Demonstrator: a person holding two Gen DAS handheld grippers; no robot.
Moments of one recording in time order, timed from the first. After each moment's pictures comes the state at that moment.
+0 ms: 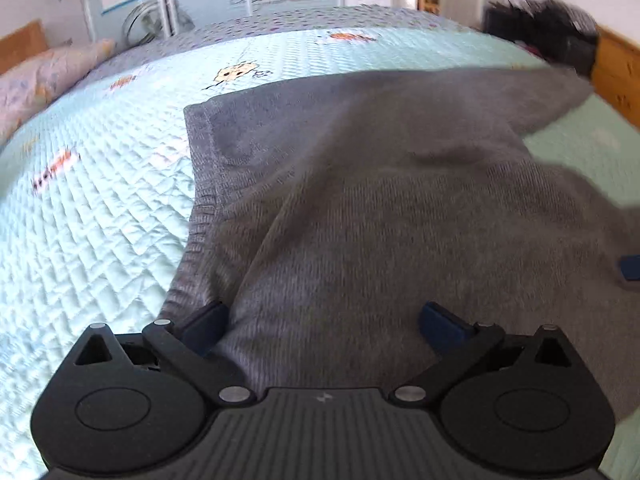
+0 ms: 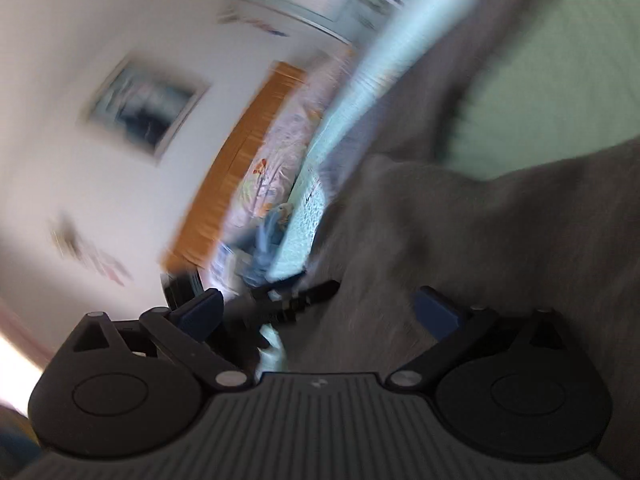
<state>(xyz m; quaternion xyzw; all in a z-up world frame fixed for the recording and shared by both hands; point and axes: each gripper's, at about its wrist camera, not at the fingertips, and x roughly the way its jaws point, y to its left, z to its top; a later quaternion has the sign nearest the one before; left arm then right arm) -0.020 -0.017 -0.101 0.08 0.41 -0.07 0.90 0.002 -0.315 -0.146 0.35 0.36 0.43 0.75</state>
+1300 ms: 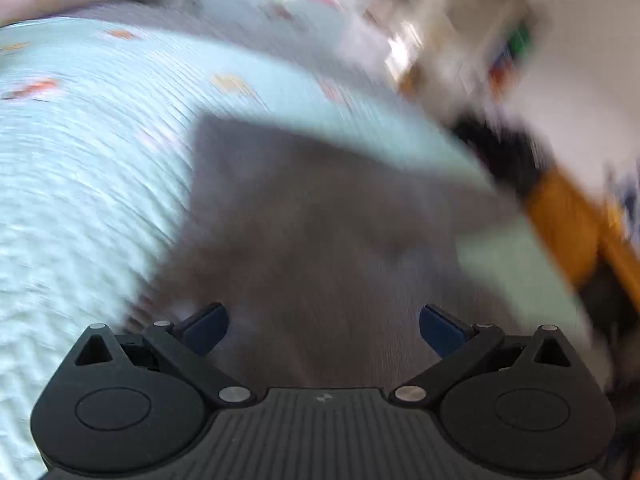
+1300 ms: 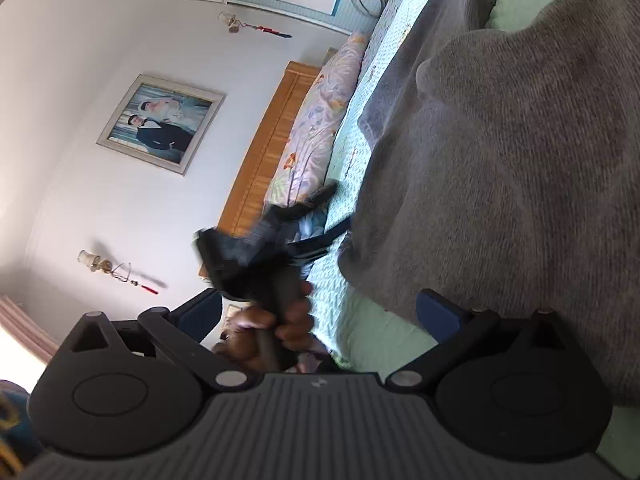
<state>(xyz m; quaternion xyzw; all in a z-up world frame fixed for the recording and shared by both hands) 0.028 0.053 -0.131 -0.13 0.39 -0.18 0.90 -0.034 -0.287 -0.171 0.46 0.37 0.44 0.68</state>
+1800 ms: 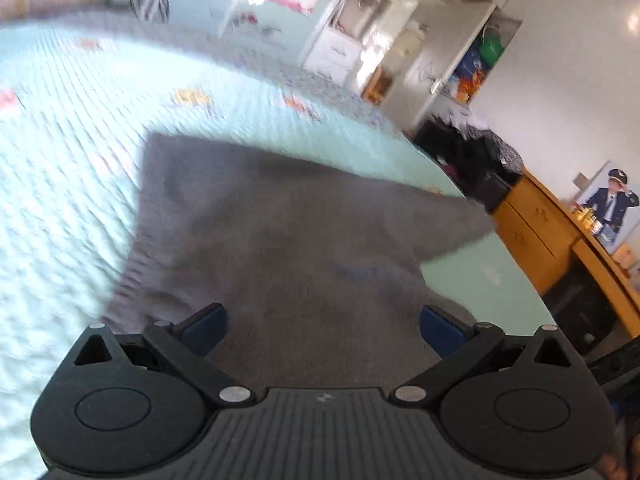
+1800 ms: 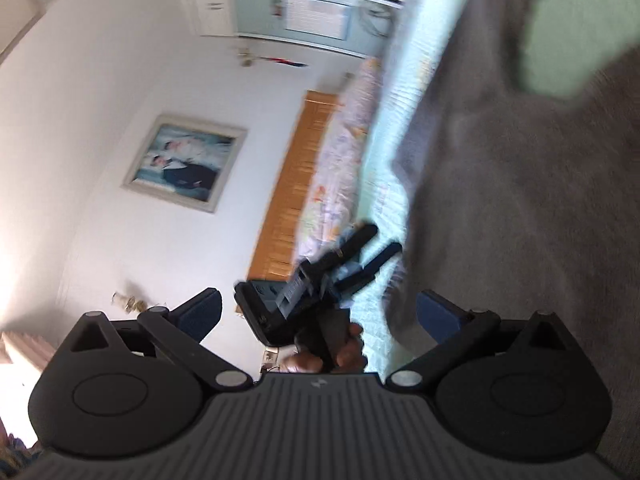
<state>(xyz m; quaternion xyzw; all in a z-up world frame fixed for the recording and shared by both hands) 0.062 0.050 -0.135 -0.19 0.38 -0.21 0.88 -0.019 -0.306 -0.162 0.53 0.36 0.41 0.65</state>
